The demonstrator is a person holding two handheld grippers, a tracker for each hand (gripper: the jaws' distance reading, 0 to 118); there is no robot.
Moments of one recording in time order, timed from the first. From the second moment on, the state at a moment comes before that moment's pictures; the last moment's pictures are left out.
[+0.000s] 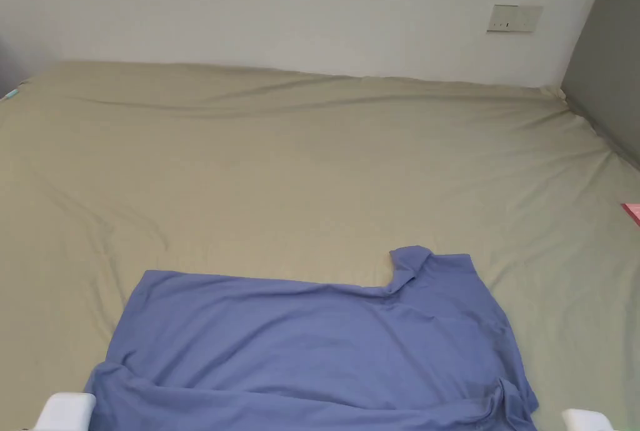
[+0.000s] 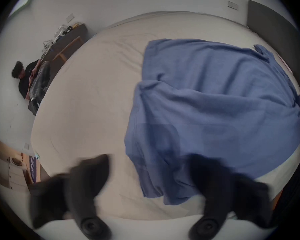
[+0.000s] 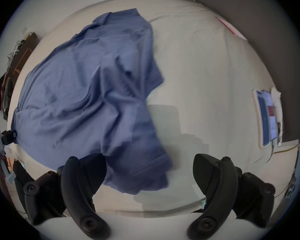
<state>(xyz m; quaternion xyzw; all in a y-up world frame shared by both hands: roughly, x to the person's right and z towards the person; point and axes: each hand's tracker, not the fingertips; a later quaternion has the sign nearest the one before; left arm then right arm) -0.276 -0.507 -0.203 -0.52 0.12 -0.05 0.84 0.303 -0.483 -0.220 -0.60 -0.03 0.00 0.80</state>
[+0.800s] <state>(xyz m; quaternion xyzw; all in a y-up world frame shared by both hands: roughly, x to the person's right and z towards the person) -0.159 -0.249 -0.196 -0.08 0.07 -0.09 0.99 0.146 -0.251 -0.211 -0.12 0.08 0.10 0.98</state>
